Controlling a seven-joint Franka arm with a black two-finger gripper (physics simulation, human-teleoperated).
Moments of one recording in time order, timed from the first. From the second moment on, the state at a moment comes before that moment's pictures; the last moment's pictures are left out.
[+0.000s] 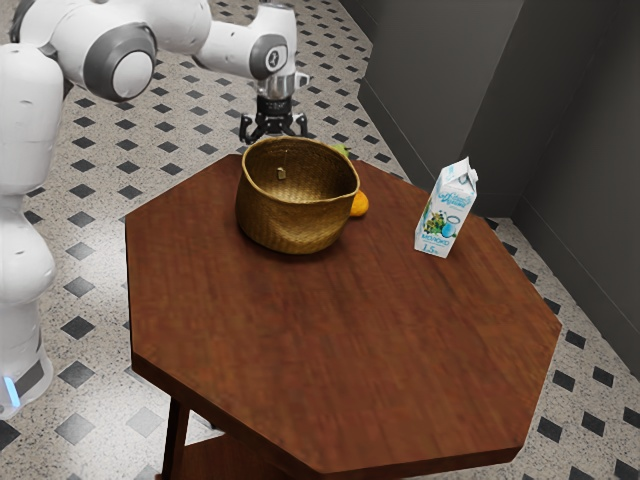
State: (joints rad) arm 0.50 0.26 0.17 -1.76 -0.26 2.02 -0.67
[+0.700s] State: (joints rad) arm 0.46 0.16 0.17 -1.81 -0.23 2.02 -0.69
